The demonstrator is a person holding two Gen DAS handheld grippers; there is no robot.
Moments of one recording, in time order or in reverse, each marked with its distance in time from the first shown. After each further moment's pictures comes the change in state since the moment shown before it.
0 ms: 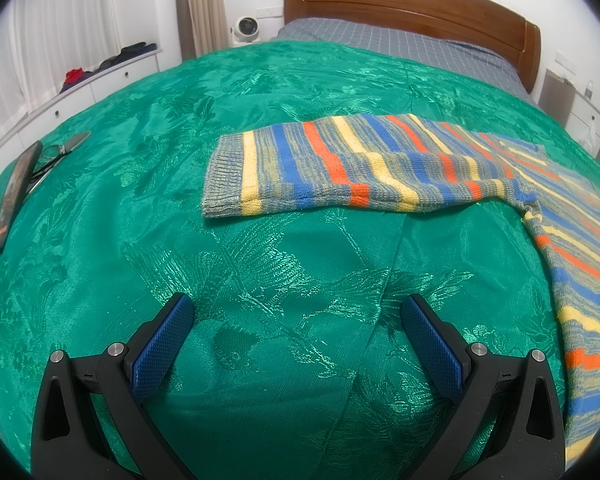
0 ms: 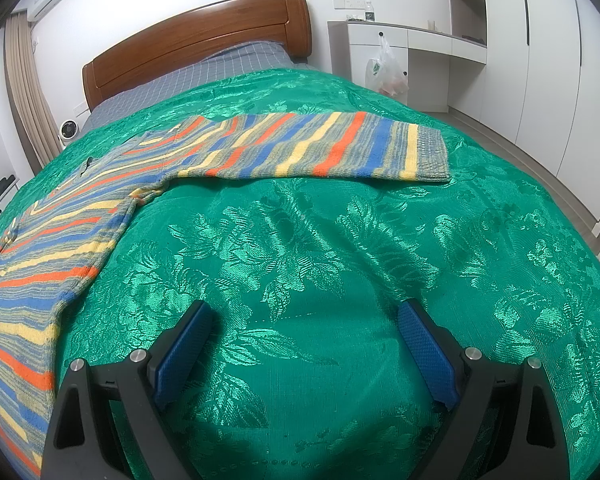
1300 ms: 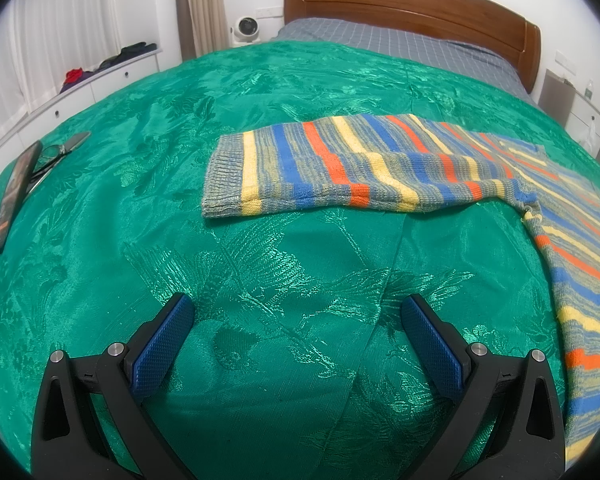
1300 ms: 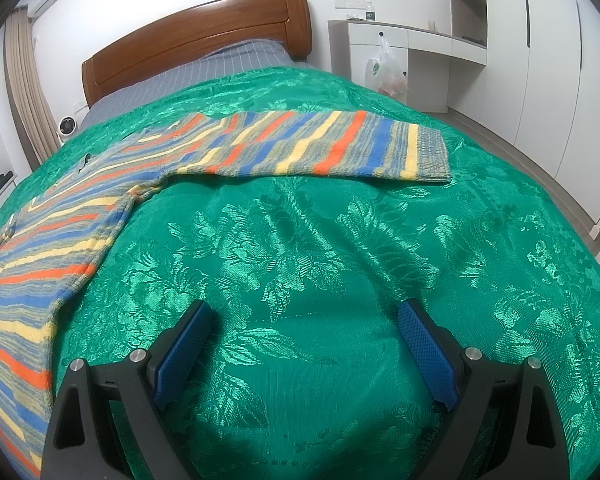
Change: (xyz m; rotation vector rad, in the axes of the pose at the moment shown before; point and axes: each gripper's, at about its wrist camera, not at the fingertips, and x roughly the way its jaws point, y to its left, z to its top) left arm 0.000 0.000 0.000 0.000 0.000 0.000; right arm 0.001 0.004 0.002 -0.011 0.006 -0.013
